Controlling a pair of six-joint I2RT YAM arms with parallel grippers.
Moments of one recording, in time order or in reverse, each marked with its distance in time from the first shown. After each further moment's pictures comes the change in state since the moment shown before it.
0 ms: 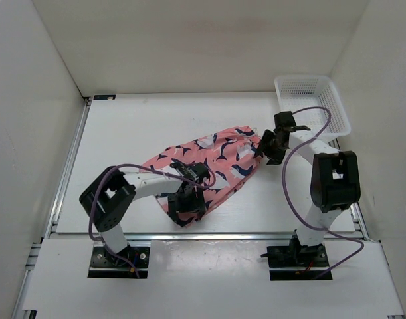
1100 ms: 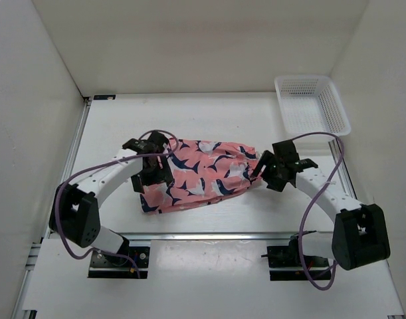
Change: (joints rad) left arm 0.390 -0.221 0.054 -0.204 -0.214 0.203; right arm 0.183 -0.496 -0.439 0.051 0.089 0.212
